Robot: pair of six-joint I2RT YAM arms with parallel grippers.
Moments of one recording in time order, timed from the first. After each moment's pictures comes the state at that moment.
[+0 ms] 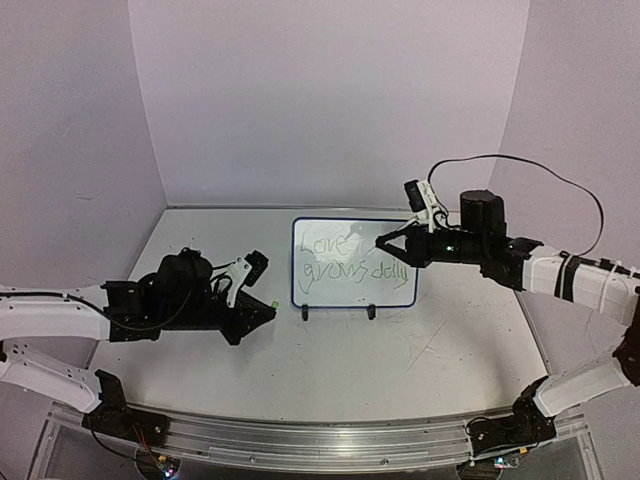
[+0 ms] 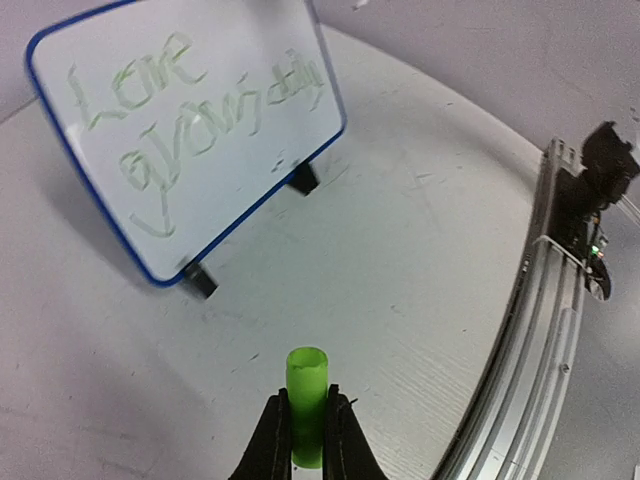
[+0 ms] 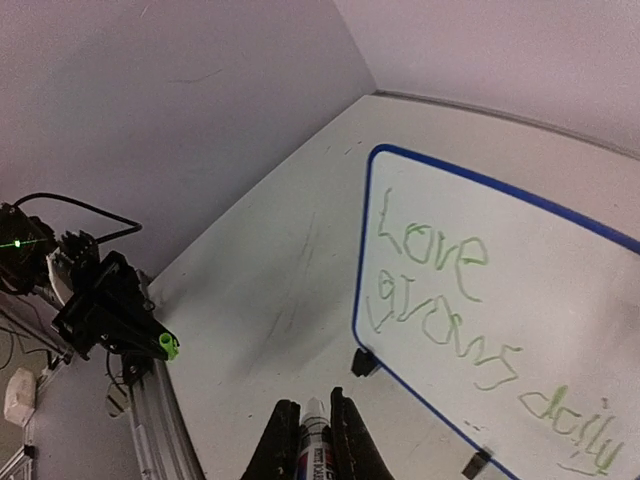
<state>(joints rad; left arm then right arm) -1.02 1.13 0.67 -0.07 0.03 -0.22 0.56 1.31 0.91 0.08 -0.55 0.30</state>
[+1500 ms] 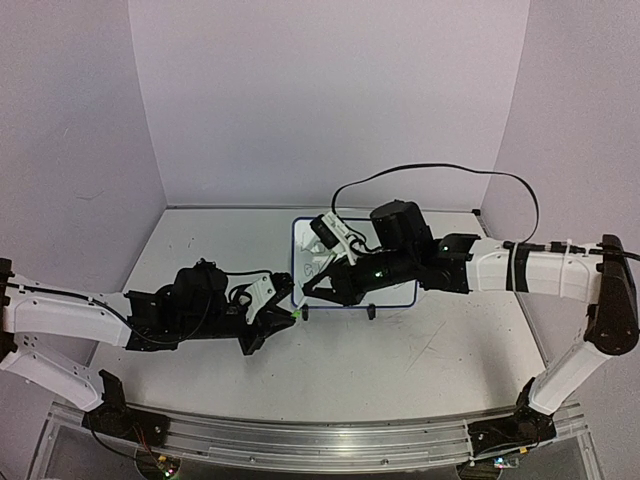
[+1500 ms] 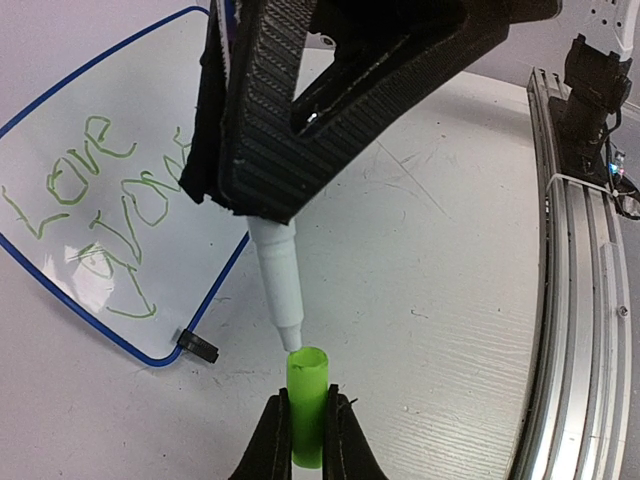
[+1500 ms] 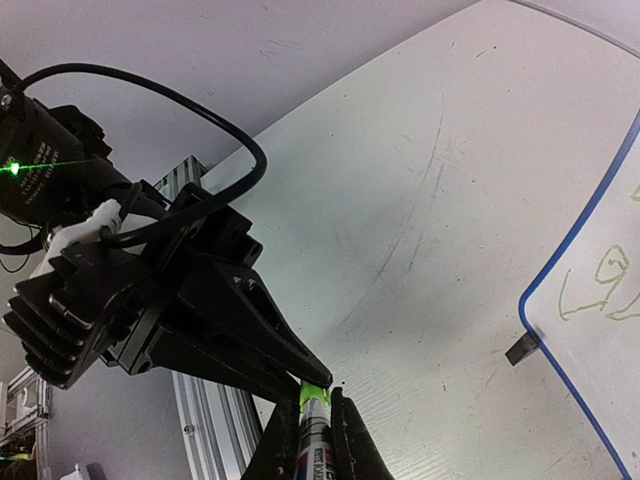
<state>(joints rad) -1.08 1.24 0.63 0.18 0.05 0.12 0.93 1.59 1.18 -0.11 -0.47 0.25</state>
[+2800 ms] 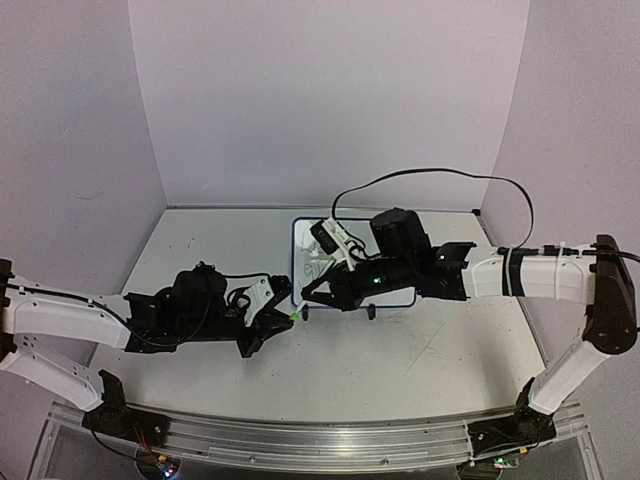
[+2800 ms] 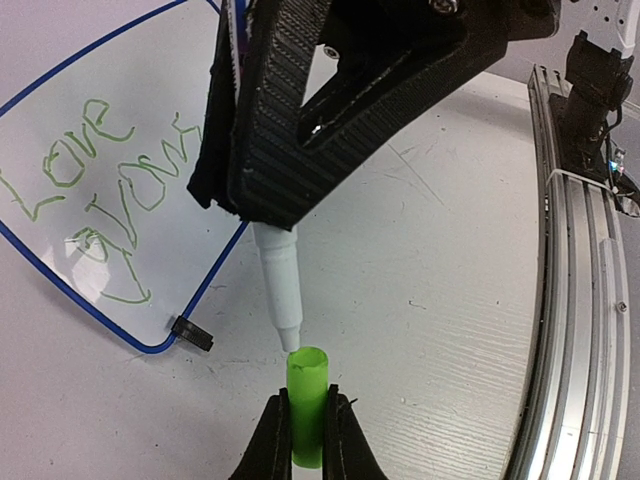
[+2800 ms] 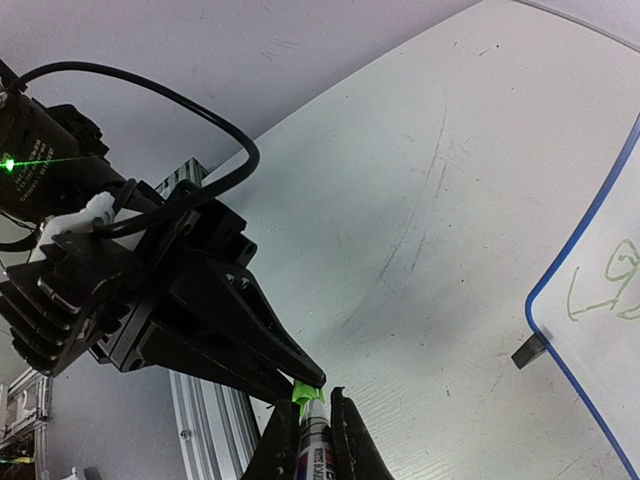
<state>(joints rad) -1.08 1.24 0.61 0.18 0.05 0.10 0.93 1.60 1.12 -0.02 -0.48 0.27</state>
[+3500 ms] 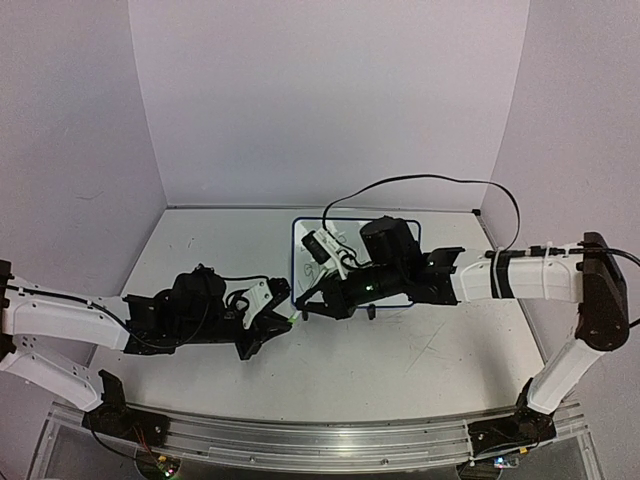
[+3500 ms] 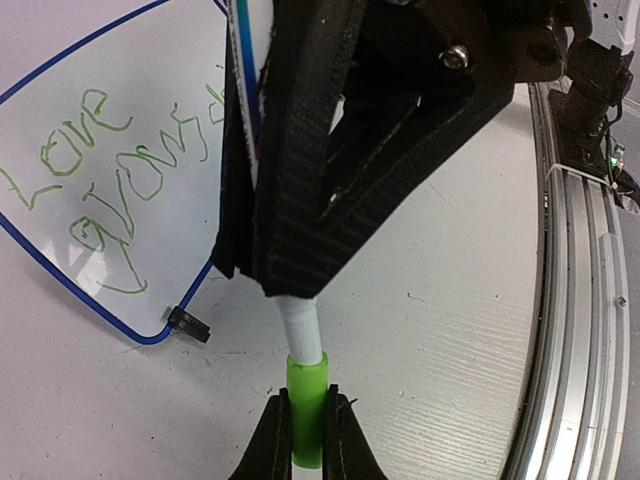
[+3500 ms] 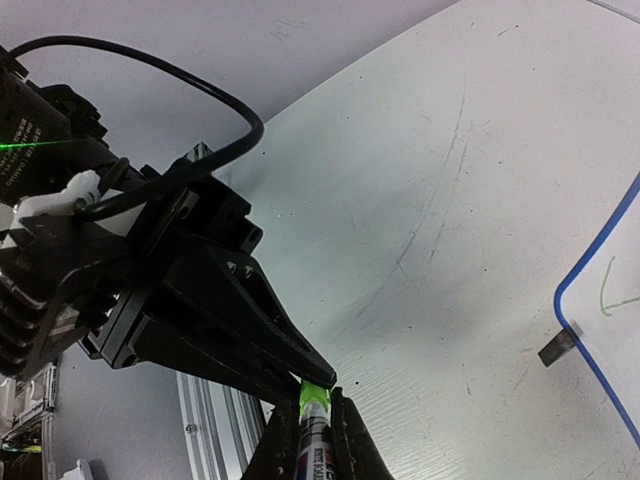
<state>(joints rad) -1.08 1.23 0.59 0.18 0.04 0.10 0.95 1.65 1.12 0.01 -0.51 0.28</state>
